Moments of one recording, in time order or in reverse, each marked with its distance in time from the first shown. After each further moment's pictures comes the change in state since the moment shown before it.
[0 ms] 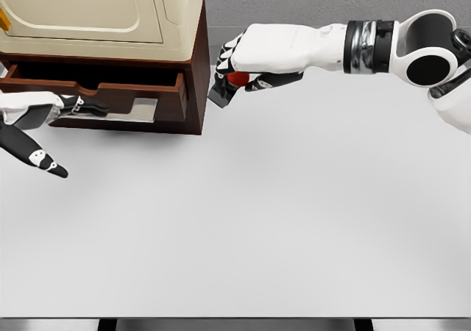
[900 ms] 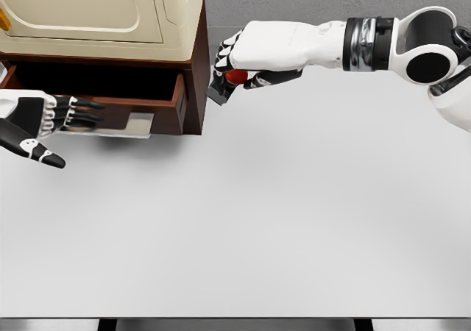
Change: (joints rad) left arm -0.011 0.004 0.083 -0.007 0.399 0.397 -0.001; right arm -0.011 0.003 0.003 -0.001 -0.001 0.006 0.000
